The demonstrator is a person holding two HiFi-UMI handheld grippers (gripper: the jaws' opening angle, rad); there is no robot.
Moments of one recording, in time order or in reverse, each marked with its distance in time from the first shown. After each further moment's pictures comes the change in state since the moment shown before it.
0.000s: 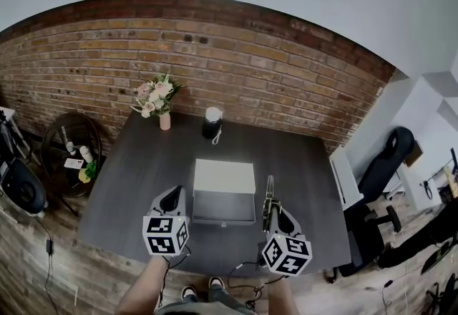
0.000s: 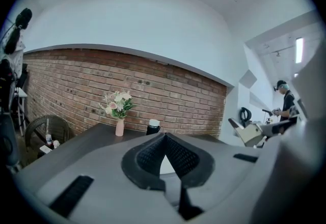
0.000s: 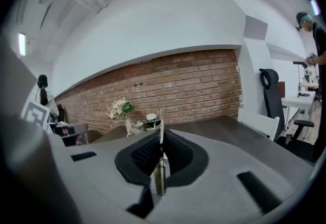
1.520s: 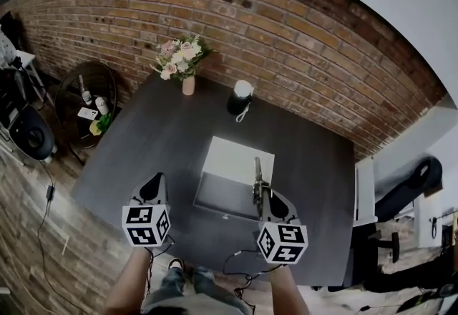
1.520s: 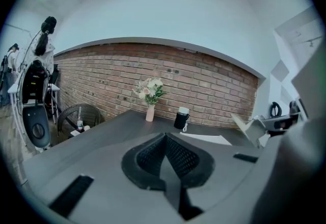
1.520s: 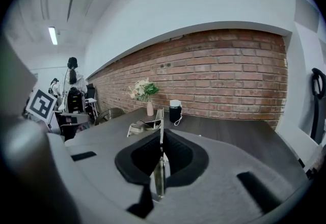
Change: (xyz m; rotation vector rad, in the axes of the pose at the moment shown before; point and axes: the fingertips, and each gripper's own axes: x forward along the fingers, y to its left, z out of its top) left arm -0.004 0.076 -0.049 -0.089 0.093 0.307; right arm 0.105 0.039 -0.027 -0.239 0.172 0.314
